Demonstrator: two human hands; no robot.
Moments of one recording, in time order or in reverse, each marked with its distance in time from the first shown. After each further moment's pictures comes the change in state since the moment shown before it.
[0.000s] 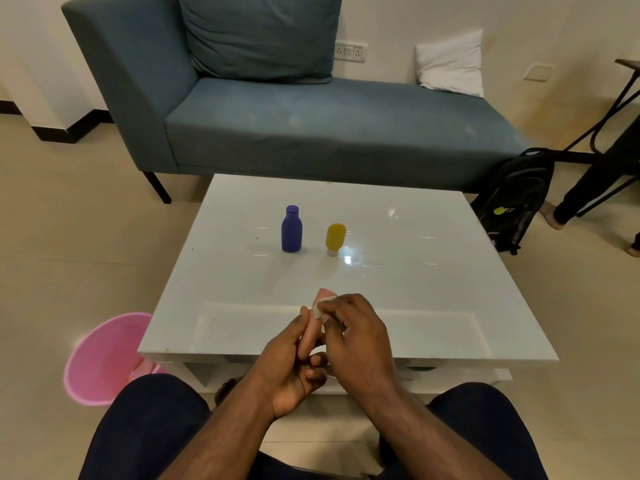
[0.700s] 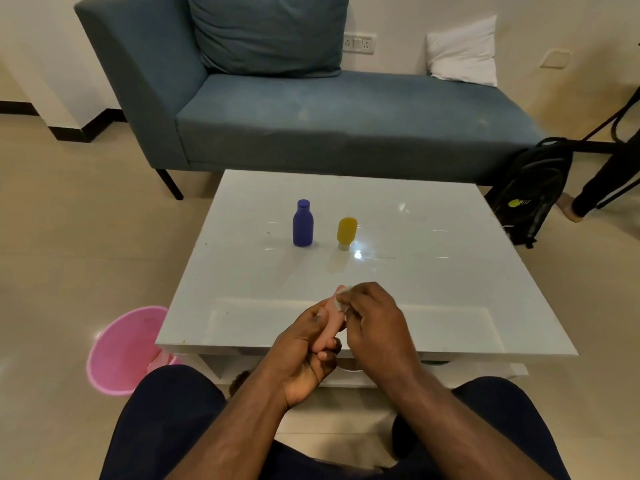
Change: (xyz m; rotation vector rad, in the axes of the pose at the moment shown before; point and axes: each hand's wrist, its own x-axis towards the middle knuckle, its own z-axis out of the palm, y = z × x) left_hand -0.004 0.003 -0.002 -0.091 -0.034 0.060; right_hand 0.010 0.017 -0.003 -0.178 -0.033 -0.098
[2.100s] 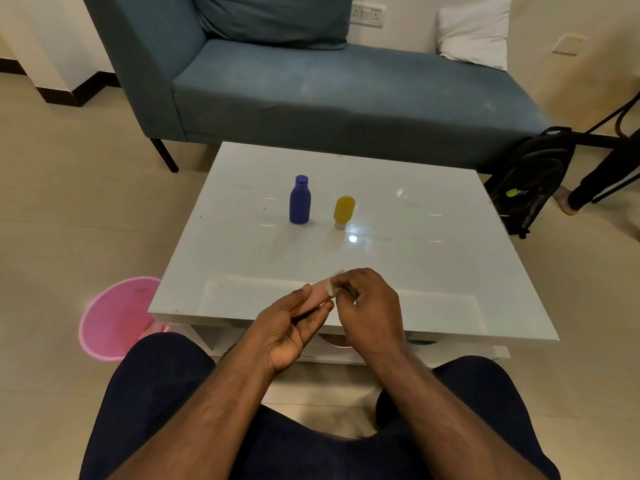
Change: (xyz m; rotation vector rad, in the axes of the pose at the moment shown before) left_hand 0.001 0.003 -0.004 -0.177 0.248 0.029; right_hand -0.008 0.000 0.006 0.126 0.049 0.130
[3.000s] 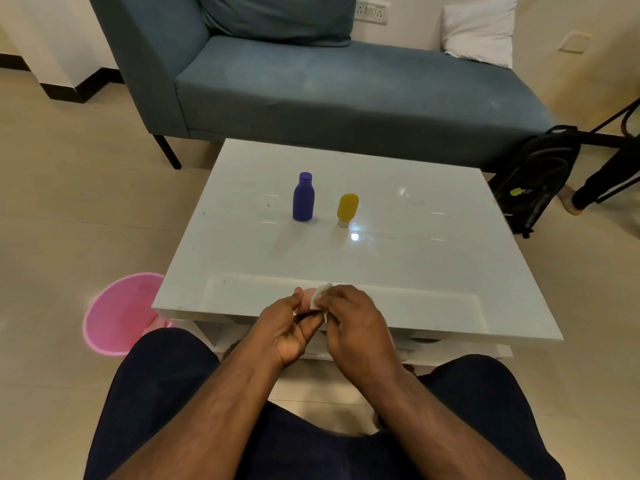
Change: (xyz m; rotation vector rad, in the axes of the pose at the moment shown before) left_hand 0.003 0.000 -0.001 -0.058 0.109 -0.050; right_hand -0.031 -0.011 0.007 -0.072 -0.140 -0.220
